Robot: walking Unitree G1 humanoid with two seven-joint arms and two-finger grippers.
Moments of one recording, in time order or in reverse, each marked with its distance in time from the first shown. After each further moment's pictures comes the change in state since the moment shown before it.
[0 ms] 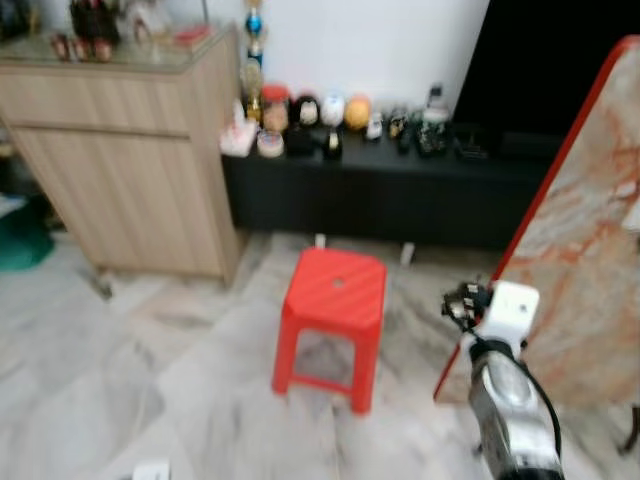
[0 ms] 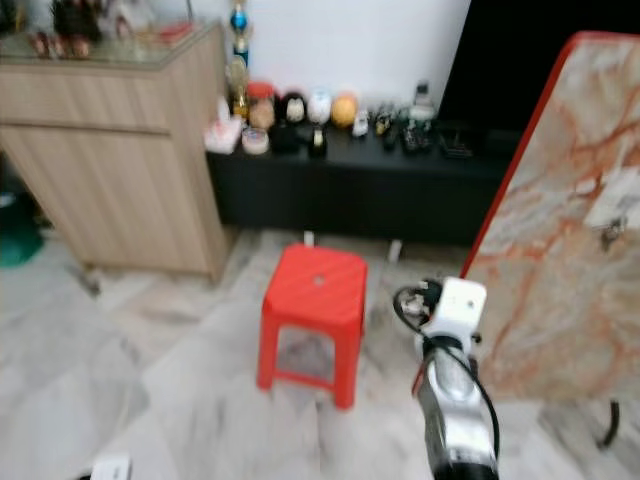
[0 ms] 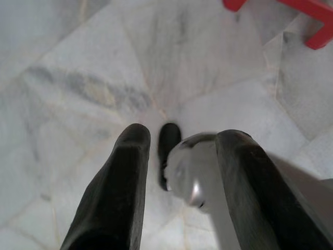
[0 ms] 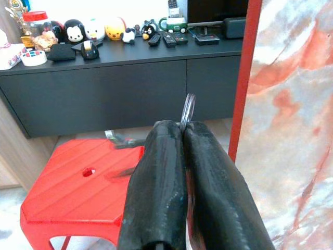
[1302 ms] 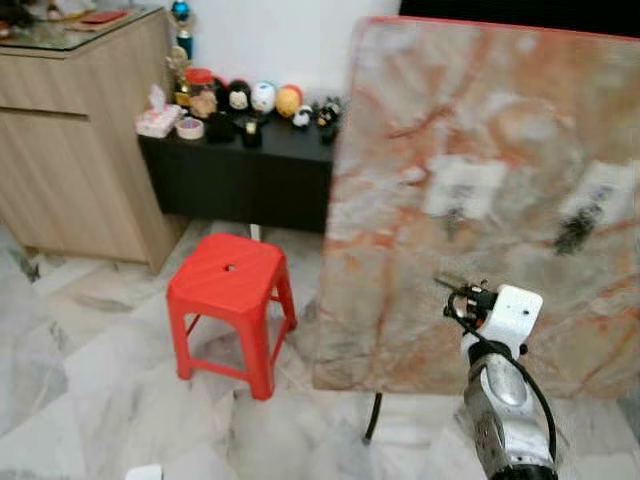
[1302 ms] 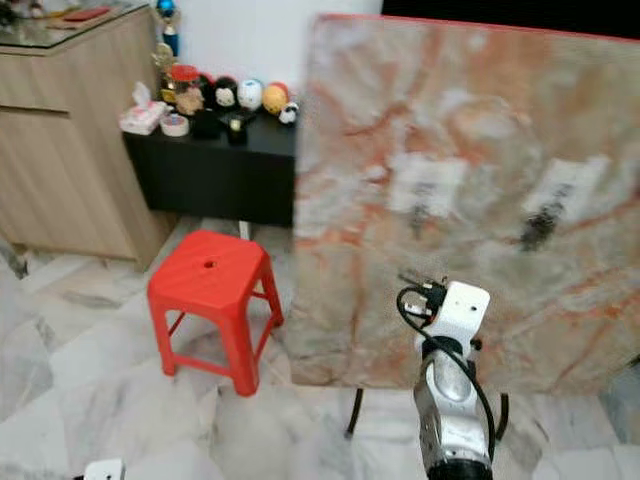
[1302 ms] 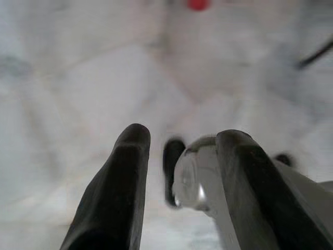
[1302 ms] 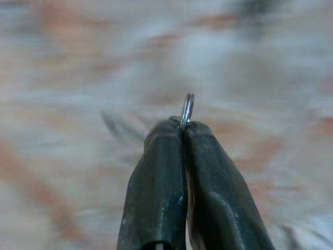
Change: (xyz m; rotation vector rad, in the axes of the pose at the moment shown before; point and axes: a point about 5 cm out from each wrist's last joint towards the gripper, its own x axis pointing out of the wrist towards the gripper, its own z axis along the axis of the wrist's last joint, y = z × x) left arm 0.000 0.000 0.001 0.005 0.001 -0.003; right arm -0.001 -0.008 -0.006 0.060 0.011 -0.087
